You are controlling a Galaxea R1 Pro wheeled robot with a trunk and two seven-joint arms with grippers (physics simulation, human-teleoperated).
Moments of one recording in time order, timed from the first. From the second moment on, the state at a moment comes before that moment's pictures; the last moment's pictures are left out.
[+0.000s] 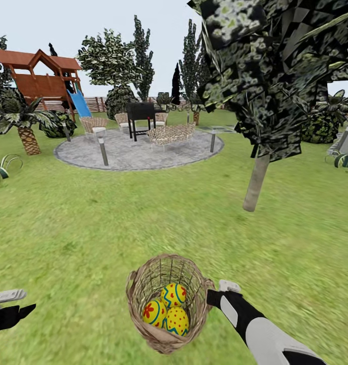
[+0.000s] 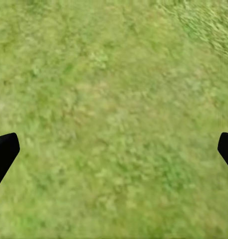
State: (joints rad) left arm -0.06 0.52 0.33 -1.32 0.29 0.68 -0.30; right arm -0.71 0.12 -0.17 -0.25 -0.09 0.25 -0.09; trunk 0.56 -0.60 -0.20
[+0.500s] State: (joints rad) left arm -0.06 0.51 0.33 -1.31 0.28 0.65 -0.30; right arm -0.71 0.11 -0.17 -0.25 -0.09 0.21 -0.09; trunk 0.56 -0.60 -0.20
